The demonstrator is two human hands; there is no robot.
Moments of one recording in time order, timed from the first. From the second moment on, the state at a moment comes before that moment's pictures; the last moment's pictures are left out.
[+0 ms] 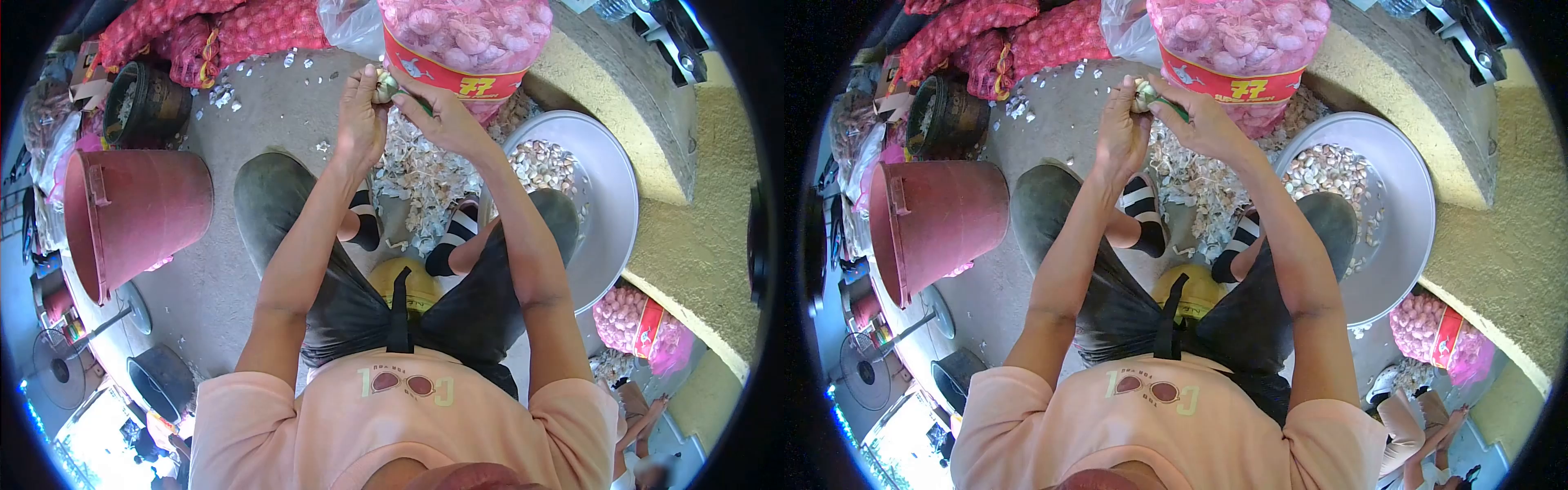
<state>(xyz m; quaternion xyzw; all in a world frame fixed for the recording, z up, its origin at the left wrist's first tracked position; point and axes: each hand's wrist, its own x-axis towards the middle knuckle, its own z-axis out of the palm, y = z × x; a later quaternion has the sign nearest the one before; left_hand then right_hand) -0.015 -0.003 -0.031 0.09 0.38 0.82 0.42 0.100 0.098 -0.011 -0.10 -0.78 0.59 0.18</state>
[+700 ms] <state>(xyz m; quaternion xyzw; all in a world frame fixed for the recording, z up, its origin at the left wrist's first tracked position) -0.008 -0.001 -0.030 0.11 0.43 0.81 0.39 0.095 0.095 -0.016 -0.18 -0.75 0.60 0.21</state>
